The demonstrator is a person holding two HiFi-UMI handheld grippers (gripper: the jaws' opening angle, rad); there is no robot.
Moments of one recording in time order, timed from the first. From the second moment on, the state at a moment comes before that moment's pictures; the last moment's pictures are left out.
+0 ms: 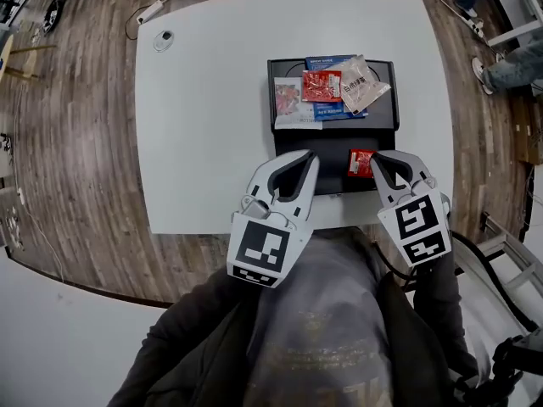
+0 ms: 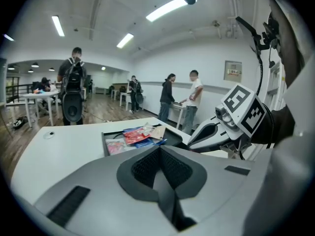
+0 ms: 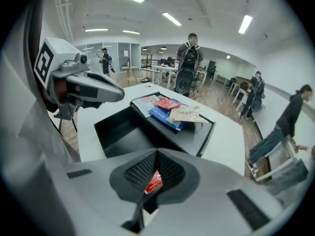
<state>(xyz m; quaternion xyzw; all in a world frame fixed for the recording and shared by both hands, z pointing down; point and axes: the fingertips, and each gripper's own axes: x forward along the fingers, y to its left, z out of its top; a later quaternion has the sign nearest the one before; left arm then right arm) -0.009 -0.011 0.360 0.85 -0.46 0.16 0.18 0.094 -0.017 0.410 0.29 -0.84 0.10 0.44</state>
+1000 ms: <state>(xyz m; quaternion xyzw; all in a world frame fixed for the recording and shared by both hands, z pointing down) 0.113 0.000 0.488 0.83 -0.15 0.48 0.26 0.189 -0.026 0.413 0.41 -0.83 0.19 0.33</state>
